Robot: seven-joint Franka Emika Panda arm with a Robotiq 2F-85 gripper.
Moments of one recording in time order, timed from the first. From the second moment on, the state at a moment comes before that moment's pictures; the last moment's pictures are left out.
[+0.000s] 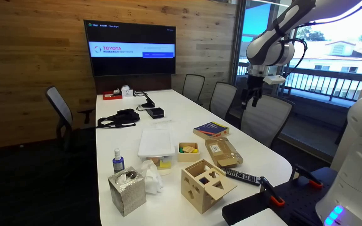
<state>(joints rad) -0.04 -0.12 -0.12 -2.46 0.06 2.40 -0.43</state>
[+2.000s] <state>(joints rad) -0.15 0.48 0.11 -2.50 0.39 2.80 -0.35</state>
